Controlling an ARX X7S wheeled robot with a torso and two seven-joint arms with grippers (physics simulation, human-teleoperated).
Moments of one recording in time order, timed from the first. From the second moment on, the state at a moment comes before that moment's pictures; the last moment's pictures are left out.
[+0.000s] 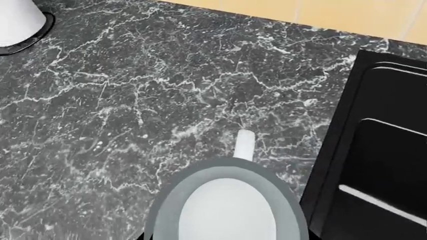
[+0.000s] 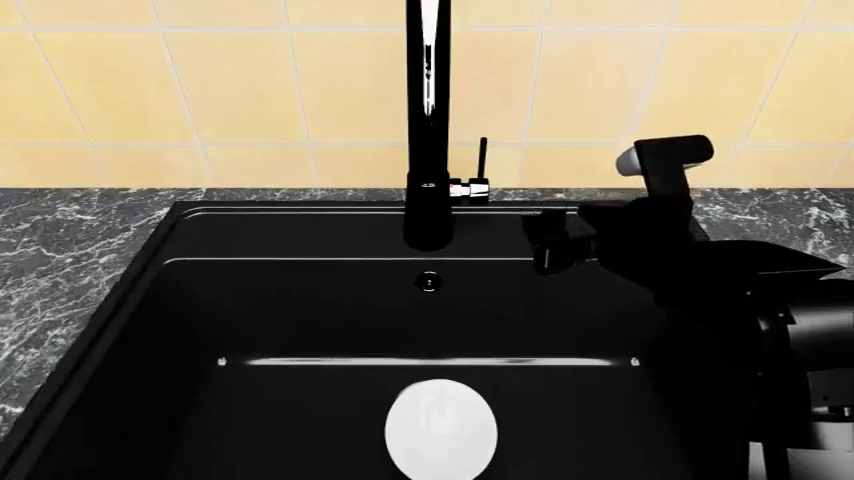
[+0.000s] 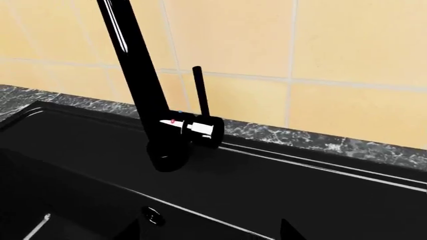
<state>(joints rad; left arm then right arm) -1.08 -1.19 0.19 -0.15 -2.13 -1.43 -1.46 0.93 0.38 -0.12 0.13 0.51 1.10 -0.30</state>
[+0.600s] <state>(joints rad) -0.68 -1.36 0.06 -0.15 -1.96 -1.33 -1.18 0.90 0.37 -0.10 0.09 0.55 1.14 -0.29</state>
